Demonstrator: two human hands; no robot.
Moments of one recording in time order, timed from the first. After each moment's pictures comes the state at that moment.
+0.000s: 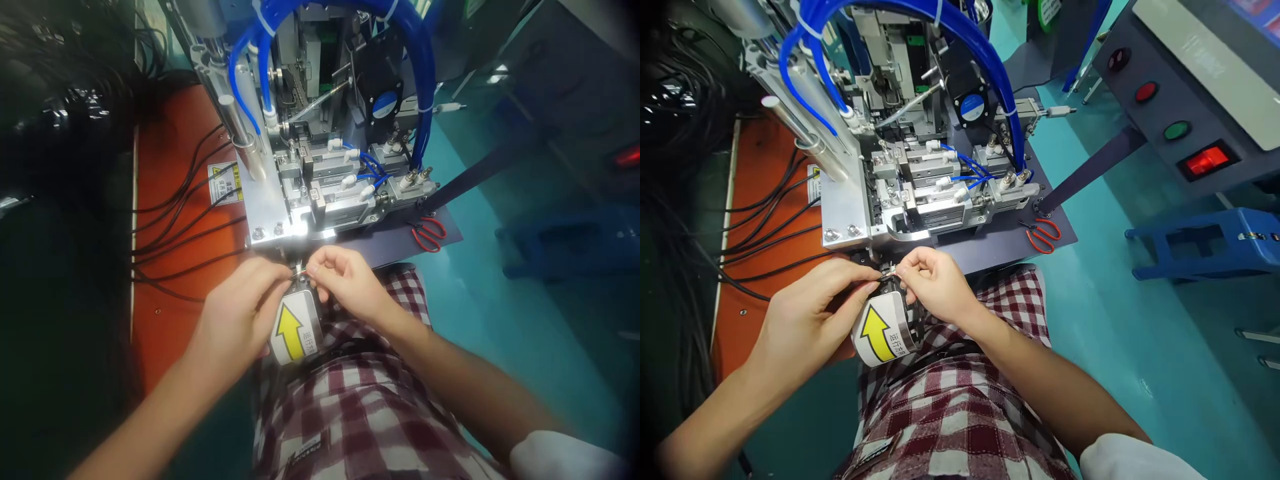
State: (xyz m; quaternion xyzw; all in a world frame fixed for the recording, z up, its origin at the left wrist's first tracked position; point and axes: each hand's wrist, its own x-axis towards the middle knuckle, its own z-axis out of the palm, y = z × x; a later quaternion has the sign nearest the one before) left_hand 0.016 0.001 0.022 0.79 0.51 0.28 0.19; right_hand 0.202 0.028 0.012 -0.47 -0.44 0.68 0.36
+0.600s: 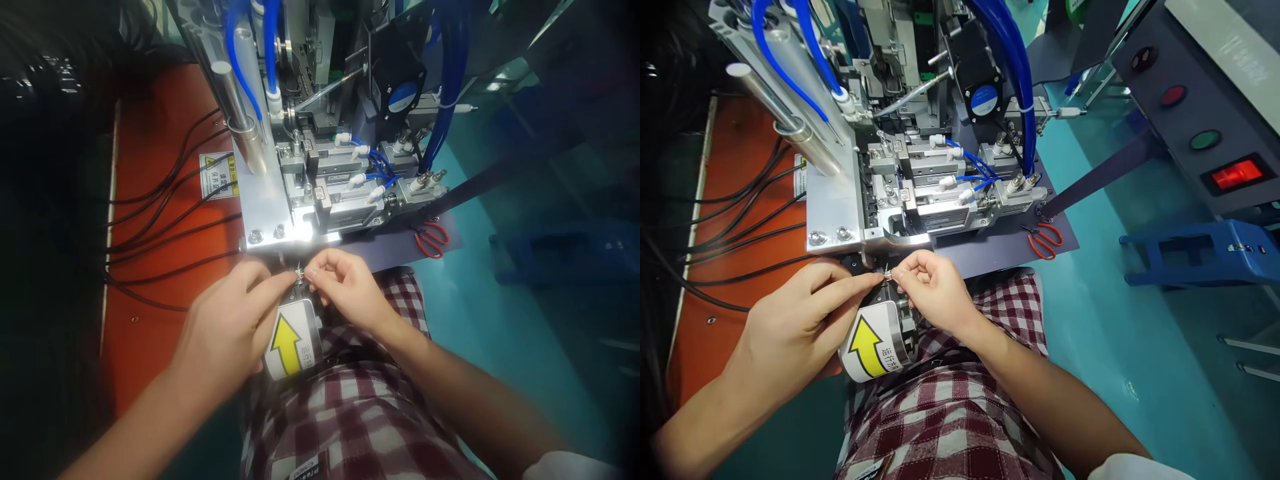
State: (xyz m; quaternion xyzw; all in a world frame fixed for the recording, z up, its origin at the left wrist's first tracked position) left_hand 0.009 0.001 0.010 0.84 0.48 0.24 0.07; right_hand 0.200 0.030 0.001 -0.51 -0.44 0.65 0.34
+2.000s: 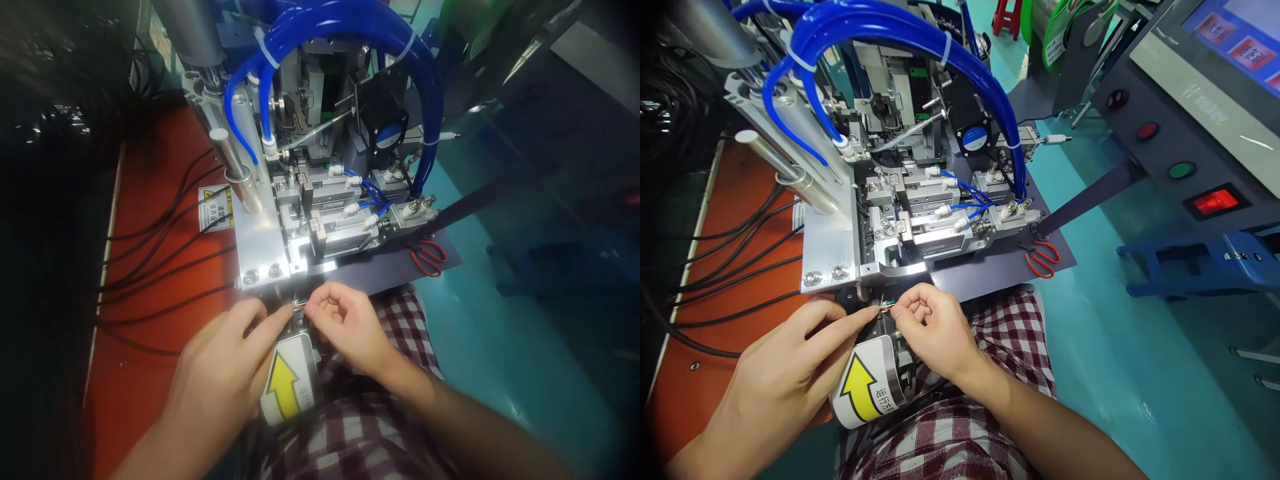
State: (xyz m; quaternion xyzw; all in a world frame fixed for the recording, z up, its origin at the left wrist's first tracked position) left_hand 0.009 -0.004 0.003 0.85 0.48 0.22 0.03; right_hand 0.199 0.019 -0.008 -0.54 -0.43 0.63 0.35
